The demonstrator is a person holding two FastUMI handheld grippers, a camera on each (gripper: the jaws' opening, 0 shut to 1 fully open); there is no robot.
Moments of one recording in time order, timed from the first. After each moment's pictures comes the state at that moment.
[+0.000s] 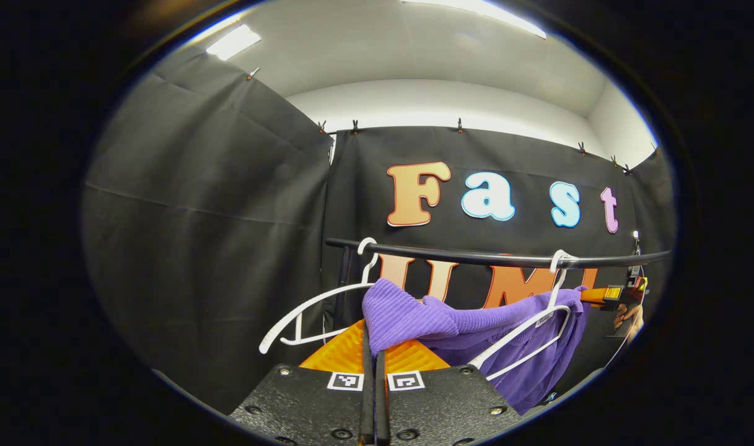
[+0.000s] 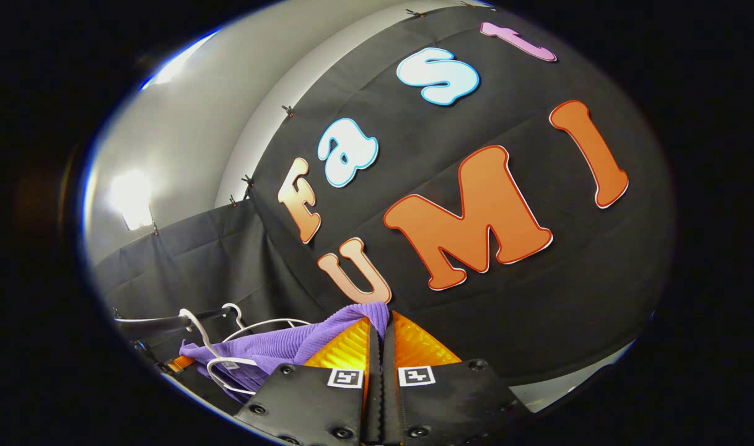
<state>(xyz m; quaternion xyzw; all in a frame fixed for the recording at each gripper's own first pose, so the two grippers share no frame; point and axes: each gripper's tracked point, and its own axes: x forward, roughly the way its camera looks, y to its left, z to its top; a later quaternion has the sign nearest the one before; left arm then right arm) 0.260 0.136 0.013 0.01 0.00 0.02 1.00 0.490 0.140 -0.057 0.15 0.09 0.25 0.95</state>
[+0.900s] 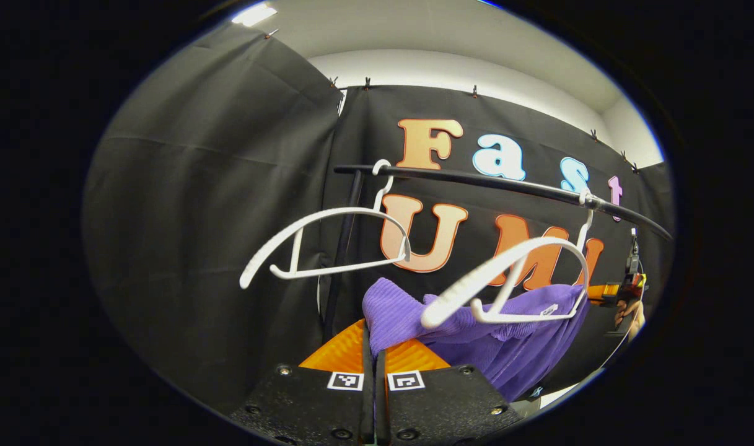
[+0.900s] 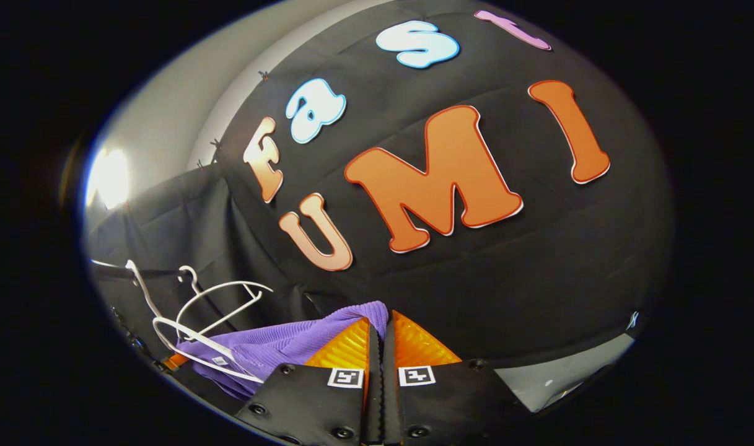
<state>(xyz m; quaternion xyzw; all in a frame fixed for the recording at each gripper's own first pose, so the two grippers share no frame) 0.261 0.154 -0.098 -0.03 0.09 0.01 1.00 0.495 0.105 -0.161 0.10 0.19 0.17 0.96</state>
